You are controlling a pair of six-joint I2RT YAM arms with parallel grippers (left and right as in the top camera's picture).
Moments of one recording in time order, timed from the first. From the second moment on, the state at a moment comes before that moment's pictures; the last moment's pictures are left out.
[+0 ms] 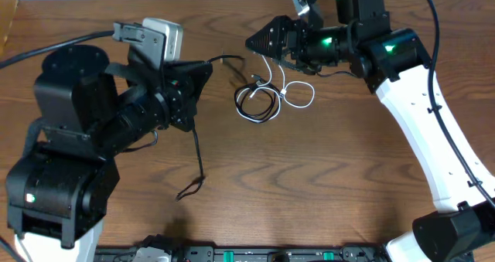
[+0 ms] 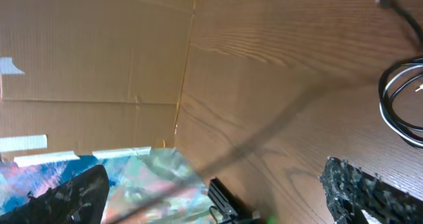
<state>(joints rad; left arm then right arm) -0.24 1.15 1.73 -1.03 0.44 -0.15 0.39 1.70 1.77 -0.76 -0.81 0.71</state>
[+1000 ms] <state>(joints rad) -0.23 1.14 1.73 -0.80 0.36 -0.77 0.51 1.70 1.77 -0.79 -0.64 -0.05</state>
